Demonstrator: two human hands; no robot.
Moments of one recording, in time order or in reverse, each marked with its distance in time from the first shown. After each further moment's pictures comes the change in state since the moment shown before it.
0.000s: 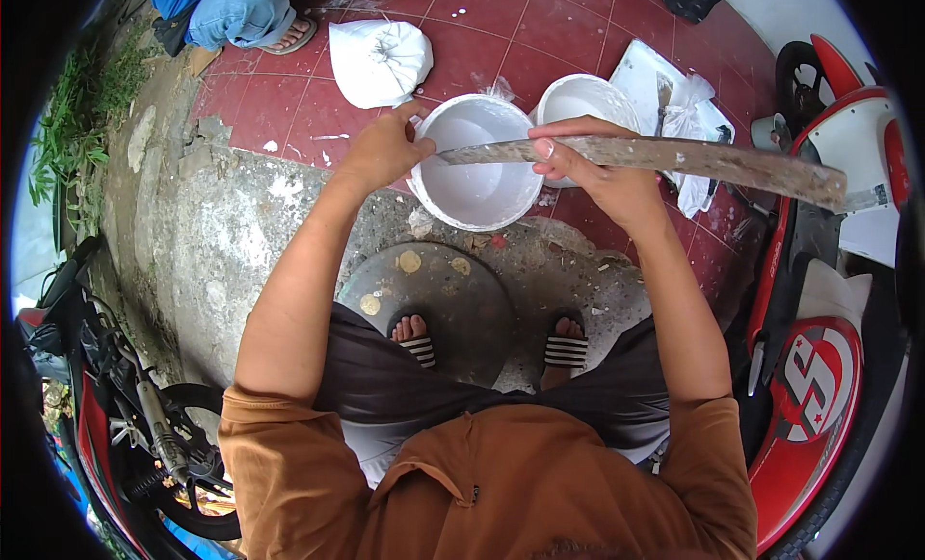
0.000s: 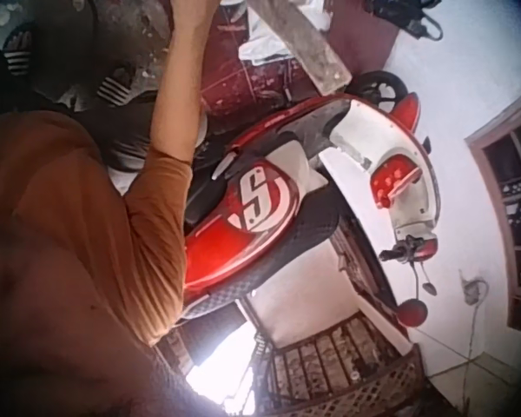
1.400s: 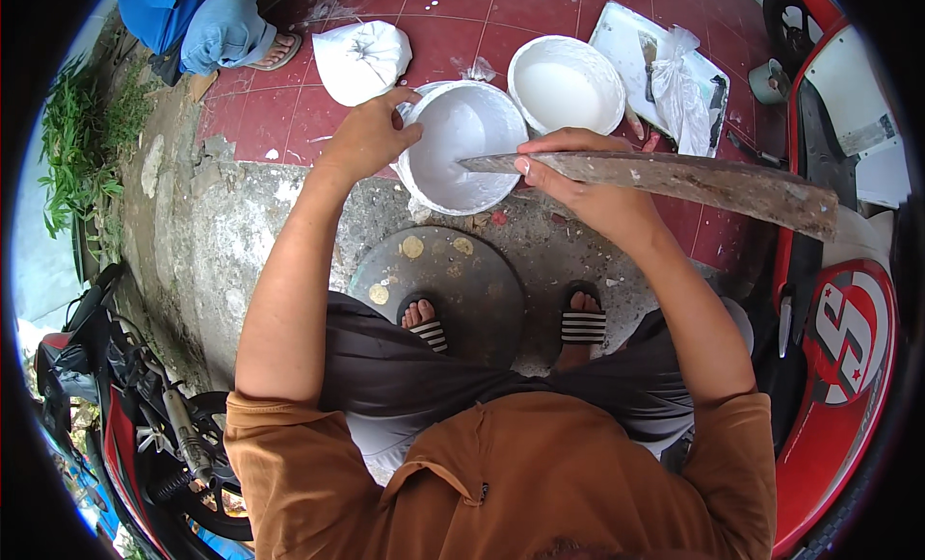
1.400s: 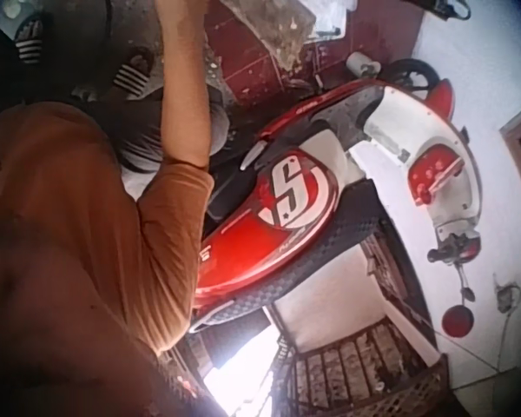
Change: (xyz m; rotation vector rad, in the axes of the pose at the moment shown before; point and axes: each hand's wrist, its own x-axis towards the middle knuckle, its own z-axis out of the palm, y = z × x) left_hand -0.032 0.045 -0.001 0.179 -0.013 0.094; right_hand -0.071 0.016 -0.001 -0.289 0.078 -0.137
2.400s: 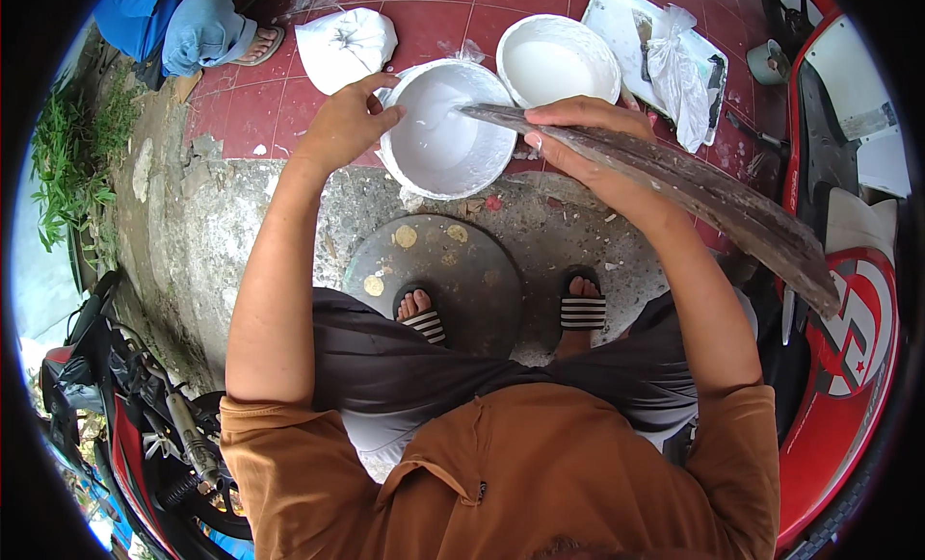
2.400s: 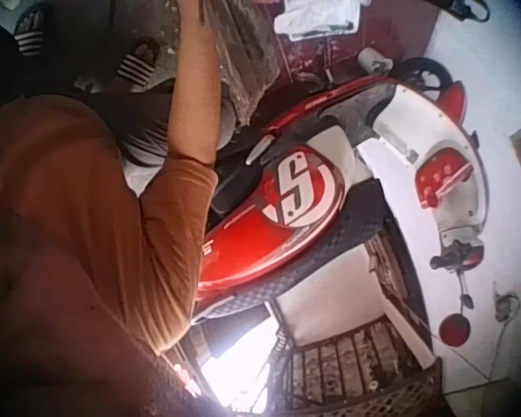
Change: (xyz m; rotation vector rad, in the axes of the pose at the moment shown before) left_hand 0.008 -0.015 0.001 -0.021 0.018 0.008; right_hand 0.006 0.010 -0.018 -0.056 0.066 -0.178
